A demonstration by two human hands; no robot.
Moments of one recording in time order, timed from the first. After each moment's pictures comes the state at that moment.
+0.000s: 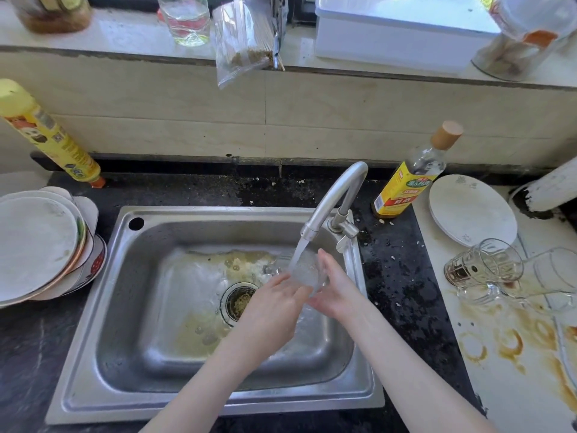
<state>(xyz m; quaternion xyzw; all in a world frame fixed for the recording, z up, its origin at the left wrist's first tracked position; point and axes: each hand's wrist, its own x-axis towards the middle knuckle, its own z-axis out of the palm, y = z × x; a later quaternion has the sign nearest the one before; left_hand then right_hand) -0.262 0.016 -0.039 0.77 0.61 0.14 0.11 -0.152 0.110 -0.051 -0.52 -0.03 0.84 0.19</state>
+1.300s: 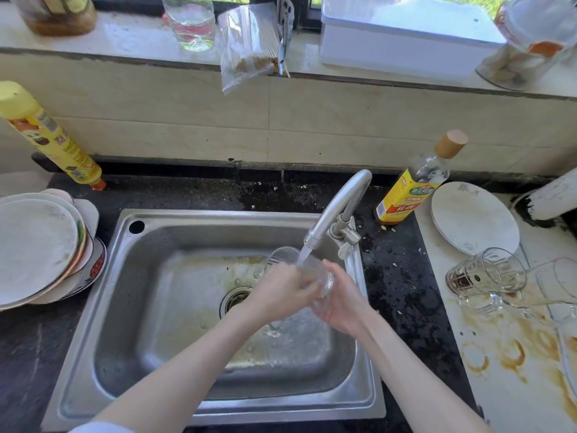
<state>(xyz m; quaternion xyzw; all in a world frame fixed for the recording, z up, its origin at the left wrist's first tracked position) -0.272 0.057 -0.022 0.63 0.68 0.18 0.33 -0.137 0.114 -0.071 -0.49 -0.17 0.84 0.15</state>
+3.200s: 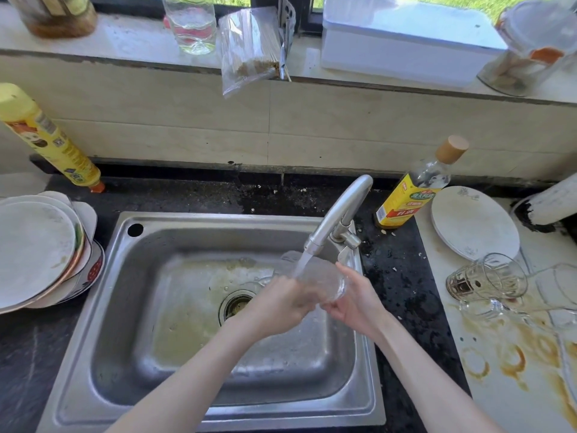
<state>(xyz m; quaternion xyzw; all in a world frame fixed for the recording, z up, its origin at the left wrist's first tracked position) -0.274 0.050 -0.026 0.68 0.62 0.17 0.34 -0.118 0.127 -0.063 -0.47 -0.30 0.82 0.13</state>
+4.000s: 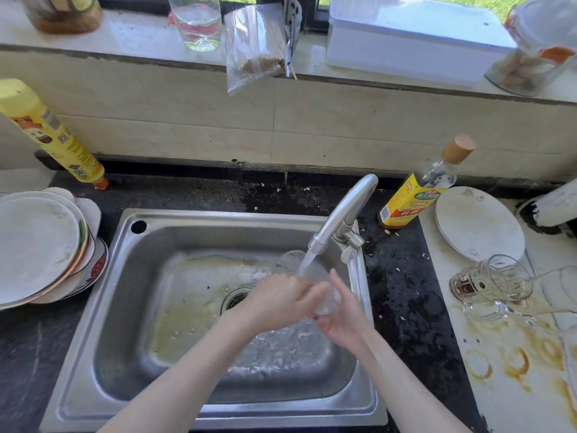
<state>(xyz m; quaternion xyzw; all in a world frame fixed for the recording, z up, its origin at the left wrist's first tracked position) -0.277 0.049 -0.010 0.67 0.64 0.14 0.34 -0.130 0.099 -0.072 -0.45 -0.17 0.86 0.17</state>
